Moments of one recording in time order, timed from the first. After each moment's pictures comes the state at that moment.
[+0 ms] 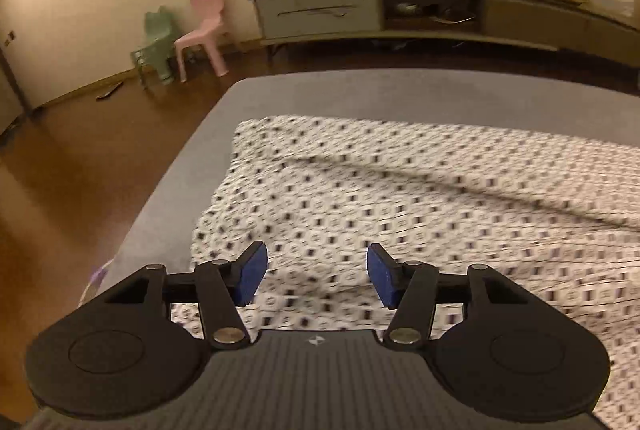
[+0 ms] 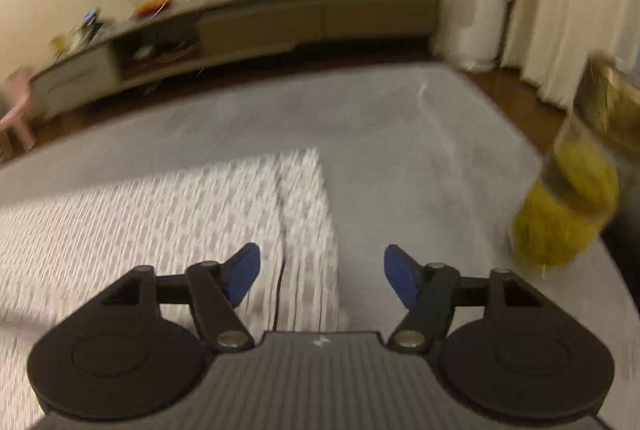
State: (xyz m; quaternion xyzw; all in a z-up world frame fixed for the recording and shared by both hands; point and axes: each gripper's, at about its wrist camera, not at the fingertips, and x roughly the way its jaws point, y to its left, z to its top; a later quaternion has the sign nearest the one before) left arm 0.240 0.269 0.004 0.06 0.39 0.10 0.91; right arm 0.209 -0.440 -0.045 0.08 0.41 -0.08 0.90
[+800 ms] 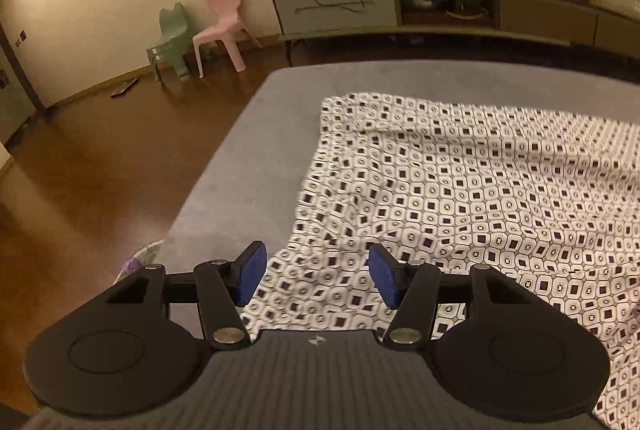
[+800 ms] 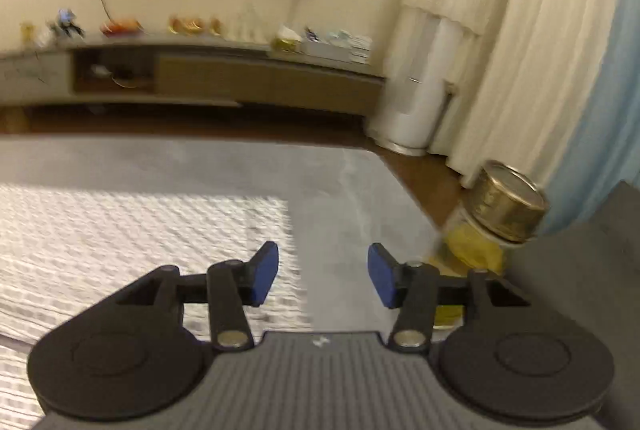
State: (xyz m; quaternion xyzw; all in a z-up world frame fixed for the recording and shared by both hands) left arm 0.199 0.342 0.007 0.06 0.40 0.13 0.90; right arm 0.177 -0.392 -0.003 -0.03 0.31 -0.17 0.93
